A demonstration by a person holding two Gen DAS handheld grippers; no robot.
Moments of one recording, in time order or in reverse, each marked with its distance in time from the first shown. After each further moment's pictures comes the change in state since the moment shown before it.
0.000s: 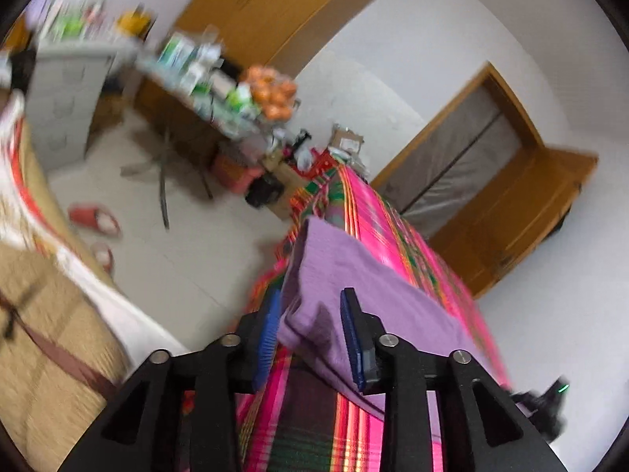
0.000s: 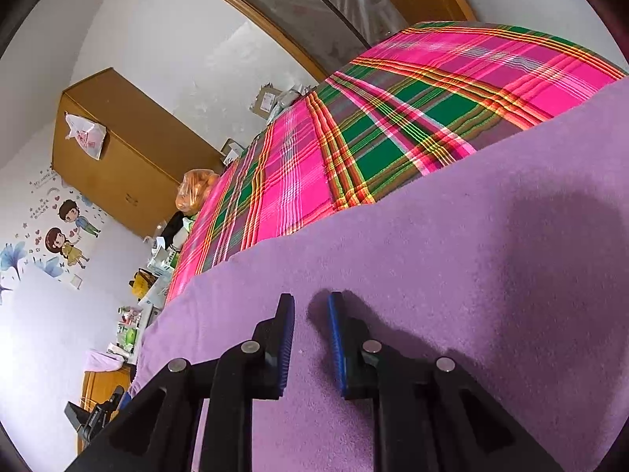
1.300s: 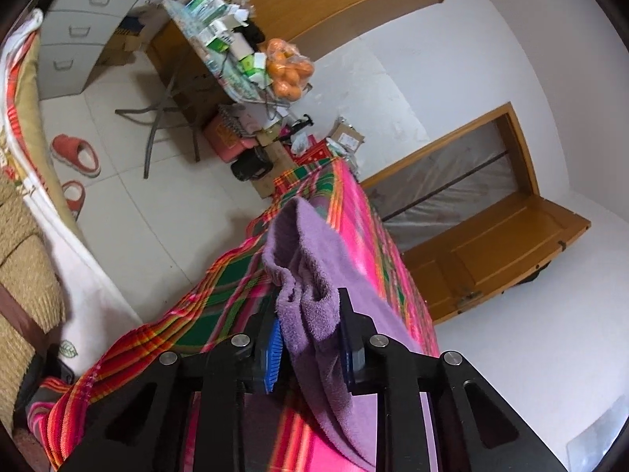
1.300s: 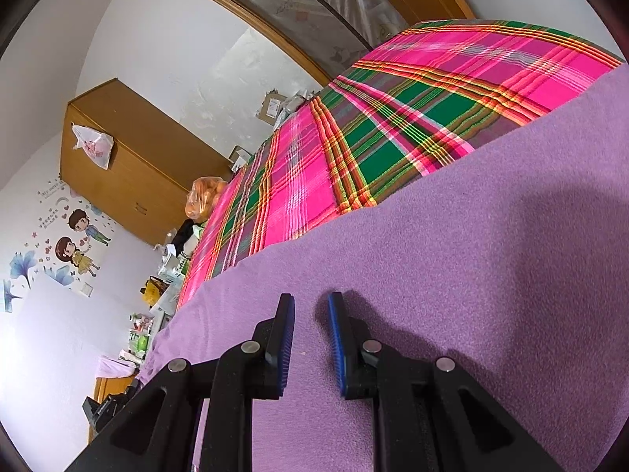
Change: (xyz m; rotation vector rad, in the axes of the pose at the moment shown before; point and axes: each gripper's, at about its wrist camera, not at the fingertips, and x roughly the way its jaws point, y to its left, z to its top) left arm 0.026 -0.010 0.008 -0.154 0.001 -0.085; right arm -0.006 -0.008 -0.002 0.030 -0.021 0.047
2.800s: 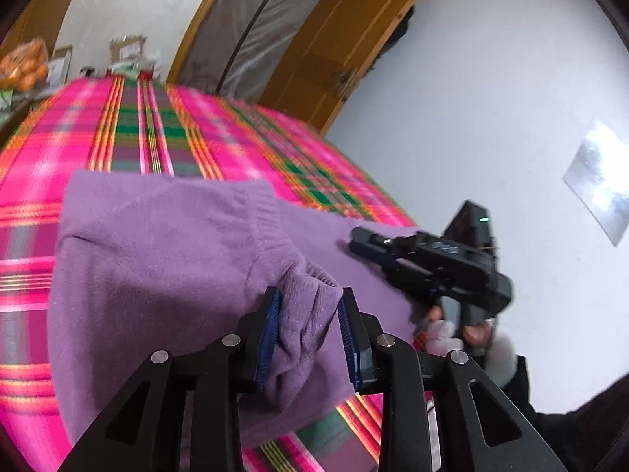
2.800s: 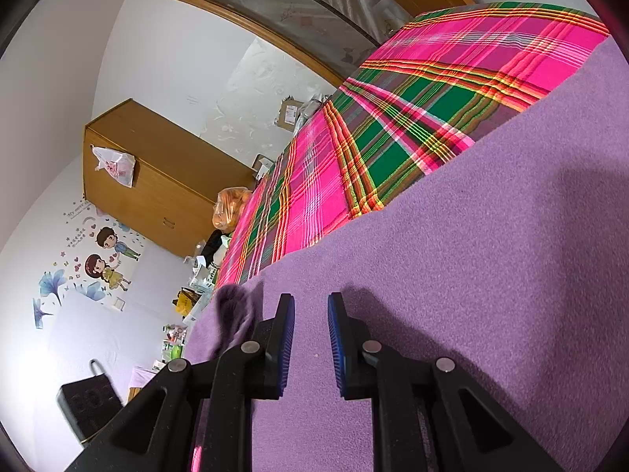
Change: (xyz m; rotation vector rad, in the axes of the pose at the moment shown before) left arm 0.080 -0.205 -0.157 0.710 0.521 -0.299; right arm -0.012 -0.015 -0.001 0.064 -0.018 0.107
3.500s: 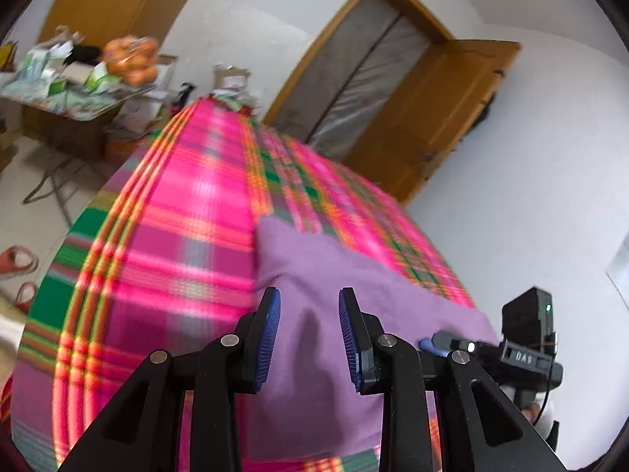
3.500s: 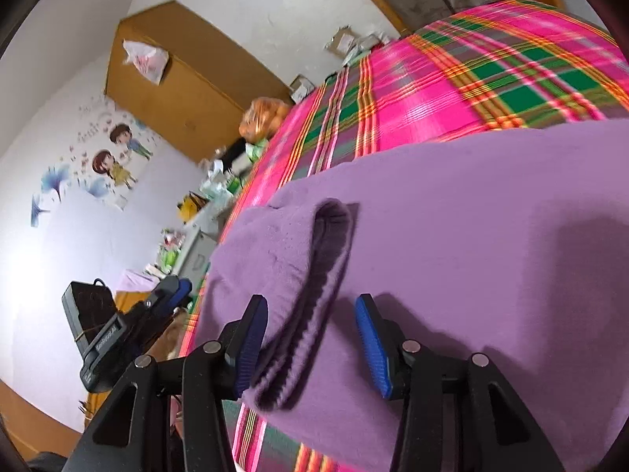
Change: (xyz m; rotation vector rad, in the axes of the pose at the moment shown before) left arm -0.073 0.087 -0.003 -0.218 -0.187 0.237; right arm 0.061 0.081 -0.041 -0.252 0.279 -0.020
